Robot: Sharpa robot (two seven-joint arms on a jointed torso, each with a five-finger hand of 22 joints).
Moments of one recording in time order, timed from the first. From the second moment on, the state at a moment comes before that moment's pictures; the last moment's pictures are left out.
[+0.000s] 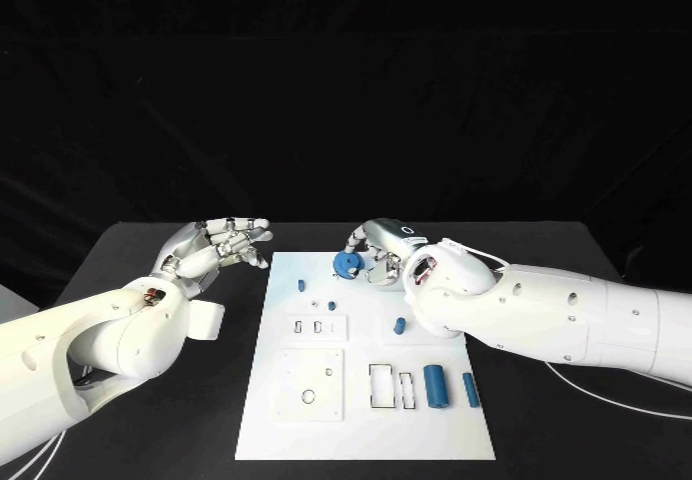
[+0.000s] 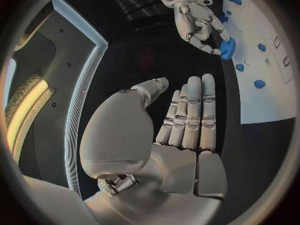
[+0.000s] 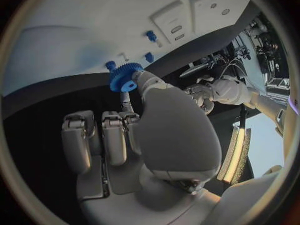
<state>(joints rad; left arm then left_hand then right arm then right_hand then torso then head) 1.18 -0.96 0.00 1.65 -0.06 -0.34 0.43 1.32 -0.21 0.54 0.06 0.25 0.88 0.21 0.24 0.16 1.15 0.13 0.08 0.08 1.10 0.06 0.83 0.62 0.17 0.93 0.16 0.79 0.48 1.25 -0.65 -0.10 1.49 -1.53 -0.51 -0.35 1.47 -0.19 0.32 0.28 0.39 0.95 0.15 0.23 0.40 1.47 0.06 1.57 1.31 1.47 -0.01 1.57 1.31 0.01 1.47 0.09 1.57 1.31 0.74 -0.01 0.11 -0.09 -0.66</state>
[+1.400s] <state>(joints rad) 1.18 -0.95 0.00 1.64 -0.06 -0.34 0.43 1.32 -0.20 0.54 0.05 0.25 0.88 0.21 0.24 0.16 1.15 0.13 0.08 0.08 1.10 0.06 0.83 0.62 0.17 0.93 0.16 0.80 0.49 1.20 -0.49 -0.12 1.29 -1.61 -0.51 -0.39 1.40 -0.23 0.33 0.29 0.26 0.91 0.16 0.16 0.37 1.47 0.08 1.57 1.31 1.47 0.00 1.57 1.31 0.01 1.47 0.10 1.57 1.31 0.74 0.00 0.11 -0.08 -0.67</state>
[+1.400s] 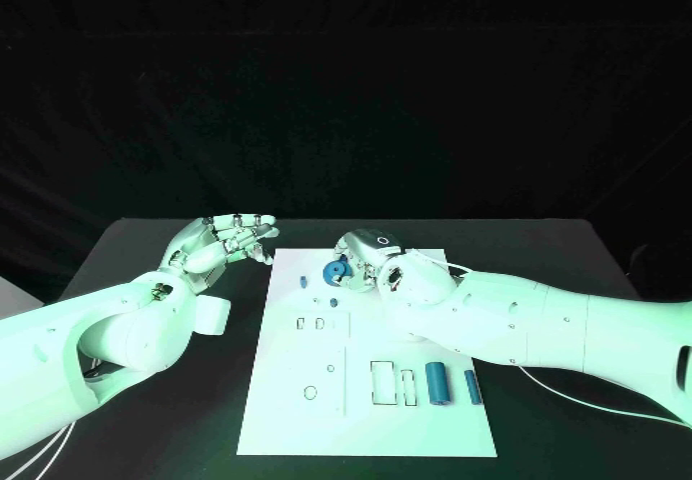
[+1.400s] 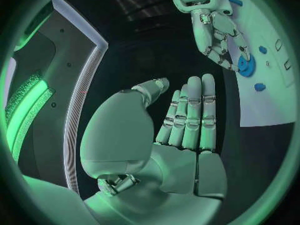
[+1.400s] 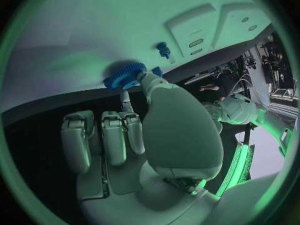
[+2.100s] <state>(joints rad) 1.18 -0.95 0.00 1.64 -0.06 -0.33 0.43 1.32 -0.20 0.54 0.05 0.25 0.88 0.21 0.24 0.16 1.15 0.13 0.08 0.08 1.10 0.06 0.83 0.62 0.17 0.93 0.16 0.80 0.49 1.20 -0.51 -0.12 1.30 -1.57 -0.46 -0.38 1.28 -0.19 0.21 0.29 0.26 0.93 0.16 0.14 0.37 1.47 0.08 1.57 1.31 1.47 0.01 1.57 1.31 0.01 1.46 0.11 1.57 1.31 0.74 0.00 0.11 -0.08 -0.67</state>
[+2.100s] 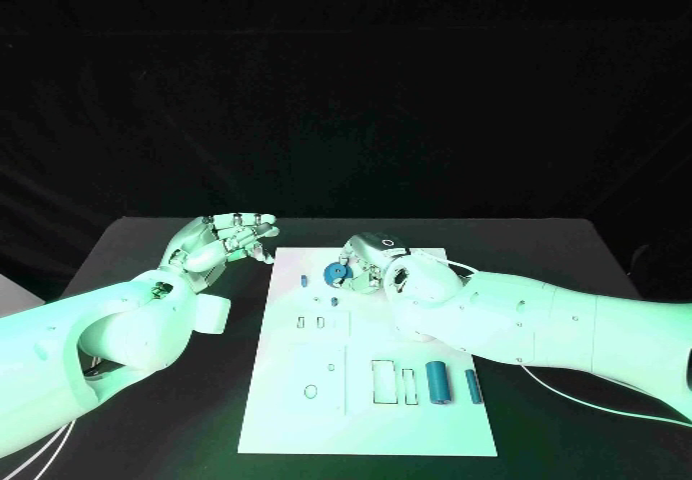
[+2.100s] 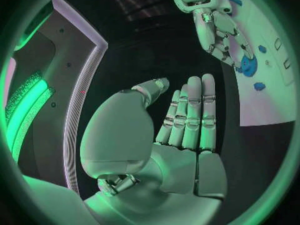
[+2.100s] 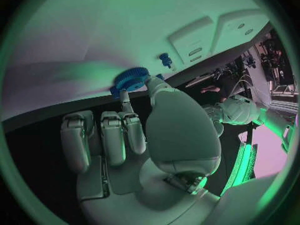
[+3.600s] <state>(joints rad) 1.18 -0.96 0.00 1.62 -0.06 -0.33 0.43 1.32 -0.20 0.55 0.05 0.25 0.88 0.21 0.24 0.17 1.15 0.13 0.08 0.08 1.09 0.06 0.84 0.62 0.17 0.93 0.15 0.81 0.49 1.22 -0.99 -0.11 1.42 -1.18 -0.40 0.04 1.48 -0.24 0.25 0.23 0.25 0.92 0.16 0.11 0.37 1.47 0.08 1.57 1.31 1.47 0.01 1.57 1.31 0.01 1.47 0.11 1.57 1.31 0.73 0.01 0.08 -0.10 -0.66</state>
